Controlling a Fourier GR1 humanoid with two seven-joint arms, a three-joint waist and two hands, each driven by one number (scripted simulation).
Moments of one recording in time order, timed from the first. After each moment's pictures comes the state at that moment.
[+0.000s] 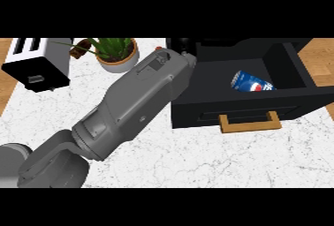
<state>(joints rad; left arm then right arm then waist) -1.41 0.00 -0.60 -0.49 1.03 0.79 -0.26 0.21 -0.11 -0.60 -2.38 -0.23 0.51 0.14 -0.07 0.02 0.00</state>
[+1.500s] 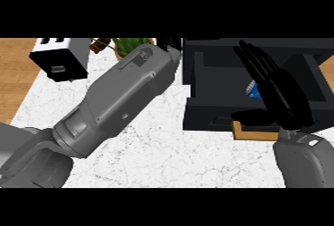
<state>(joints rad) -1.36 0.08 -0.60 -0.60 0.98 0.81 -0.18 -0.38 -0.15 0.01 -1.70 0.96 0.16 -0.07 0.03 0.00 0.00</state>
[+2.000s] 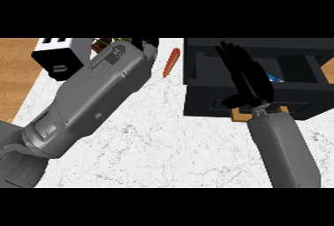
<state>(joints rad) -1.28 0.21 -0.60 -0.75 0.93 0.83 -0.08 -0.54 -0.13 0.03 -1.26 1.14 -0.06 -0.10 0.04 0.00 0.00</state>
